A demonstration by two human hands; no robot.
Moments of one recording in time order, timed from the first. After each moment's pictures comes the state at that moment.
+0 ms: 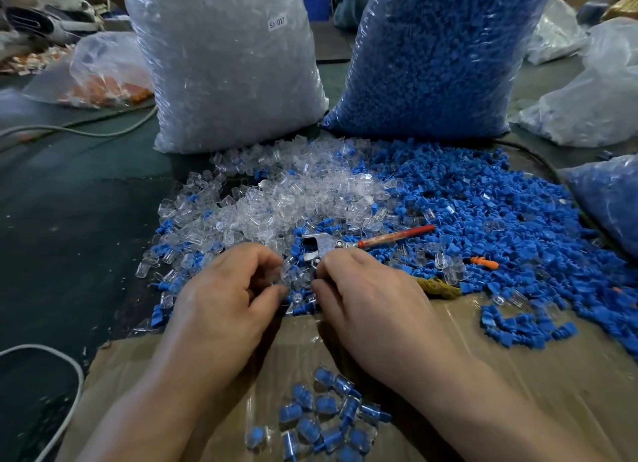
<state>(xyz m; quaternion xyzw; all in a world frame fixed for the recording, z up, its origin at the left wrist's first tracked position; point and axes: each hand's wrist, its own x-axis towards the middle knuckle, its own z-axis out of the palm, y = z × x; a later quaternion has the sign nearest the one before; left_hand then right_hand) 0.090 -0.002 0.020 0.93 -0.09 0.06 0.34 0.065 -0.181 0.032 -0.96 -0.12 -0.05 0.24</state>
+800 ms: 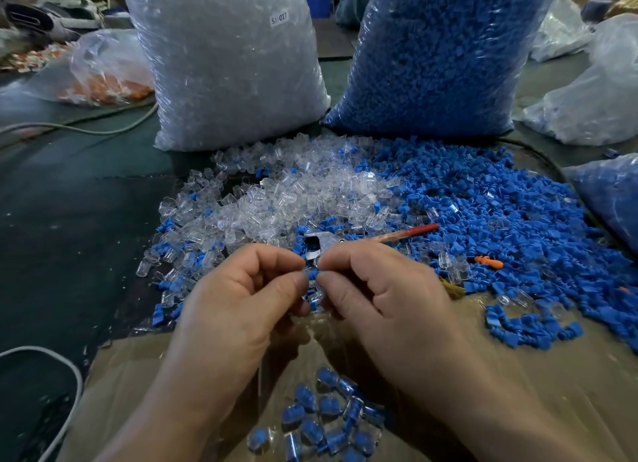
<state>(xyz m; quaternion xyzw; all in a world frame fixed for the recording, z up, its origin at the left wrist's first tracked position) 0.078 -0.021 0.021 0.71 -0.03 -0.04 0.70 0.056 -0.191 0.037 -0.89 -0.13 -0.13 0.42</state>
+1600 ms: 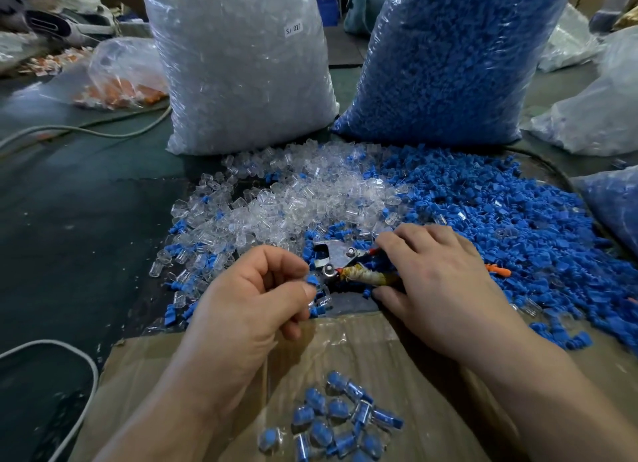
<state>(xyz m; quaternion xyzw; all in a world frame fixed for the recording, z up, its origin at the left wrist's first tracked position) 0.082 -0.013 0.022 0.68 -0.03 -0.10 0.73 0.083 -0.230 0.033 -1.00 -0.06 -0.02 0.02</state>
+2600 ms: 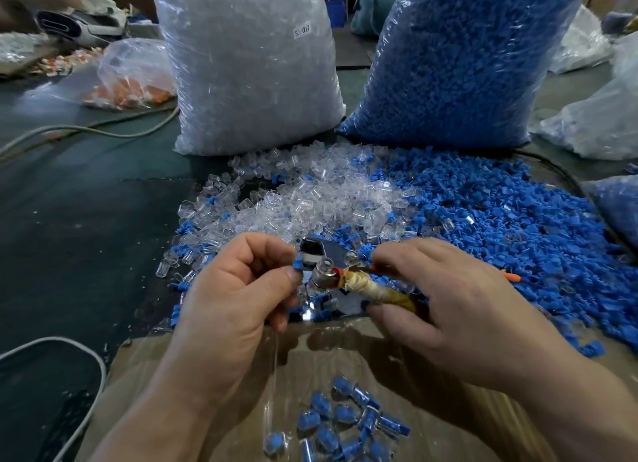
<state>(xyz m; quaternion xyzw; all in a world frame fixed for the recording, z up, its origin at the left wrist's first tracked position) 0.081 -0.013 0.041 0.66 -0.03 -0.03 0.75 0.062 -0.229 0.057 -0.97 -0.16 -0.03 0.17</state>
